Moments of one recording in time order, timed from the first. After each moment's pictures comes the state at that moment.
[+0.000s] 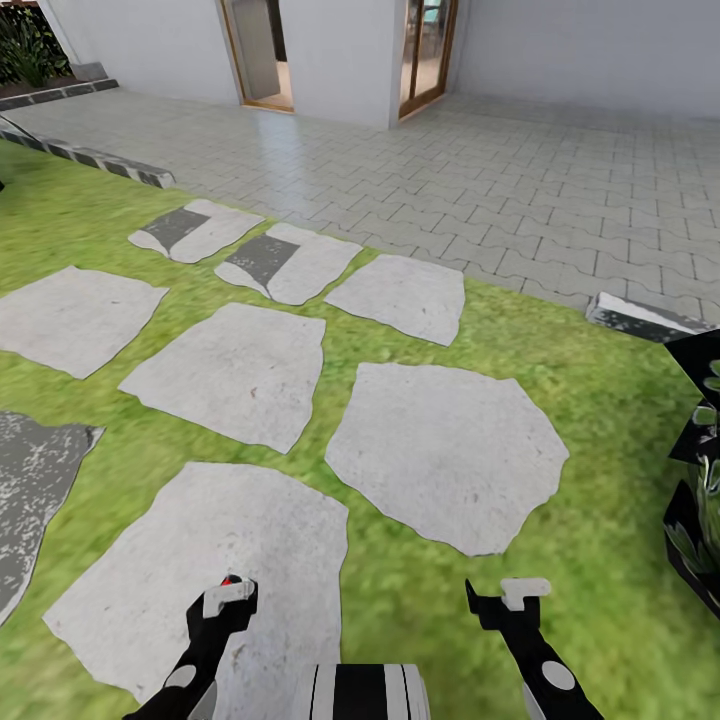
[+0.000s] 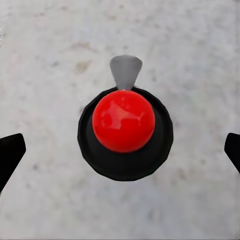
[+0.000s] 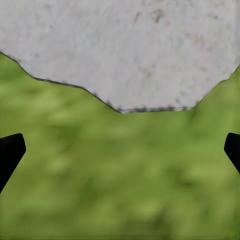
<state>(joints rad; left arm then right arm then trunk) -0.46 0.01 0.01 -0.33 0.09 -0.42 0.06 -0.31 -0.05 0.00 -0.71 0.00 -0.21 0.01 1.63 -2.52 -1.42</state>
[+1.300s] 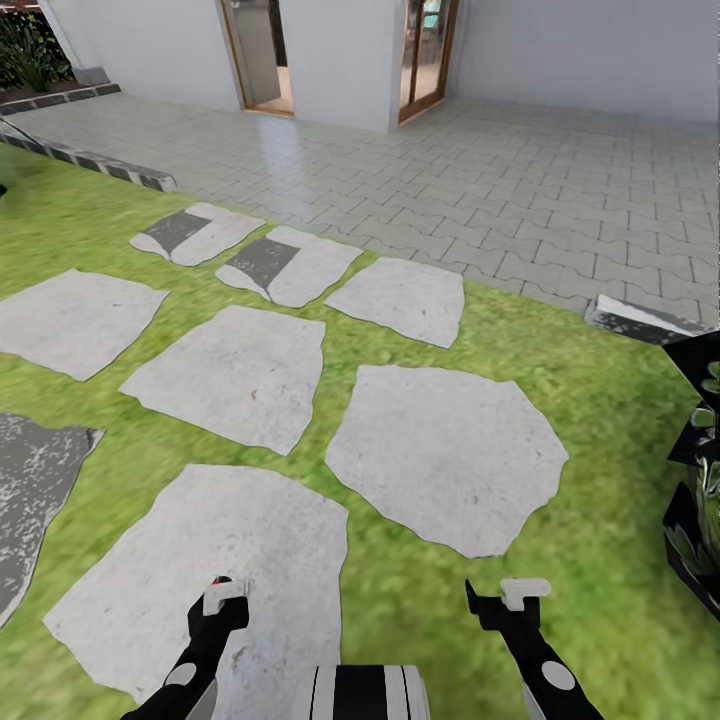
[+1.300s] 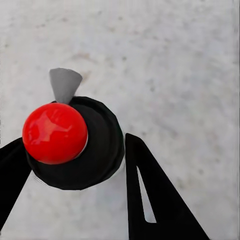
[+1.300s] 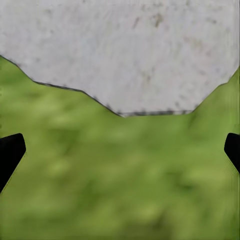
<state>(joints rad) -0.46 0.01 0.01 -0.34 0.09 -0.42 0.06 -0.31 -0.05 0.00 -0.71 0.00 -0.21 0.01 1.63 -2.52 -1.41</state>
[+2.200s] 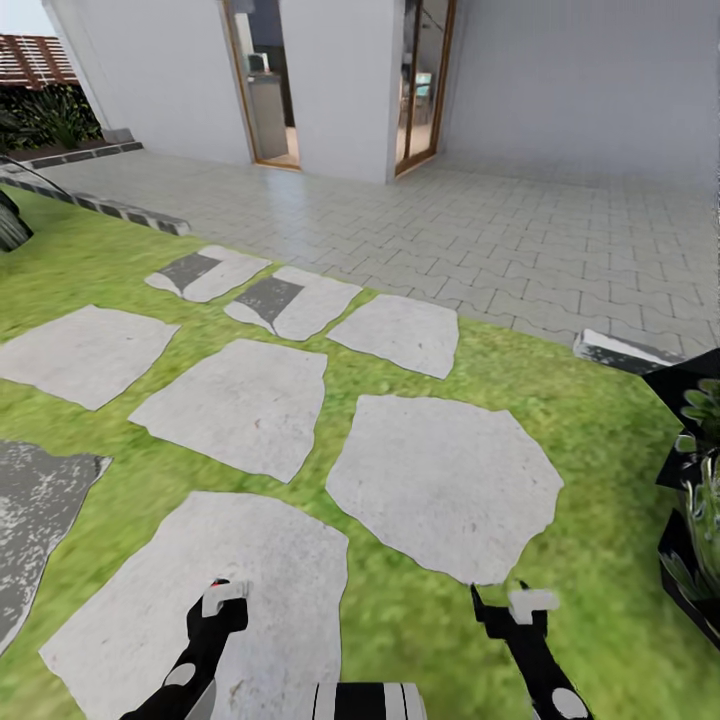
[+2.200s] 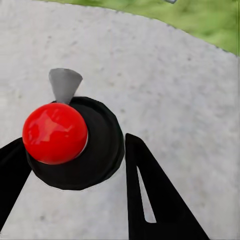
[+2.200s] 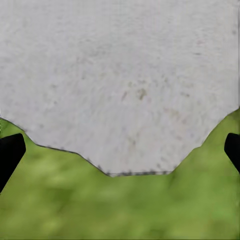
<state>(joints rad) -0.46 0.01 0.01 -0.34 0.09 -0.40 0.07 -0.31 -0.07 0.00 -0.61 0.01 -0.43 0.01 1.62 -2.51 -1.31</state>
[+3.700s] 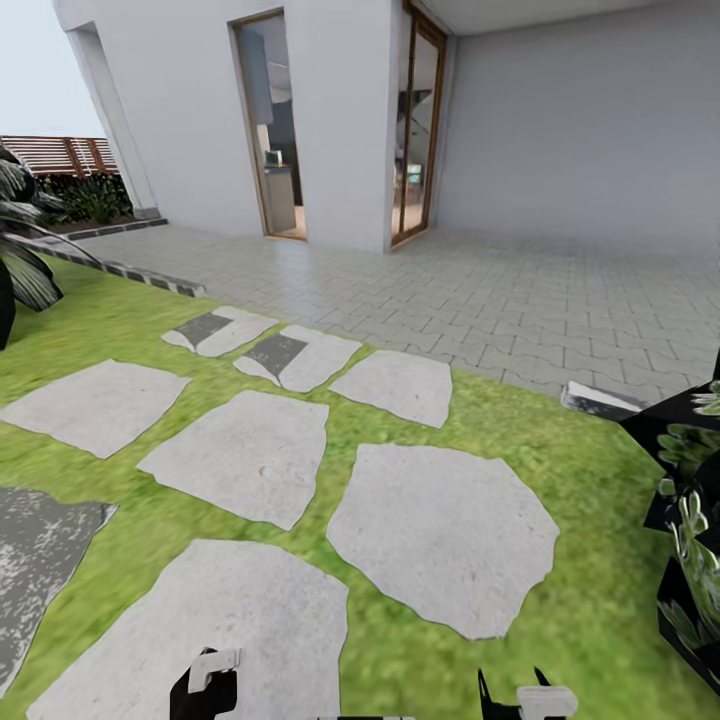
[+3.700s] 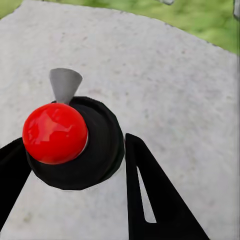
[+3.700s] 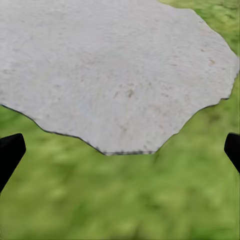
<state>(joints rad) -0.32 0.01 0.01 -0.32 0.09 -0.40 0.08 -0.17 -0.02 0.00 -0.41 0.12 -0.68 -0.15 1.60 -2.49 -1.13</state>
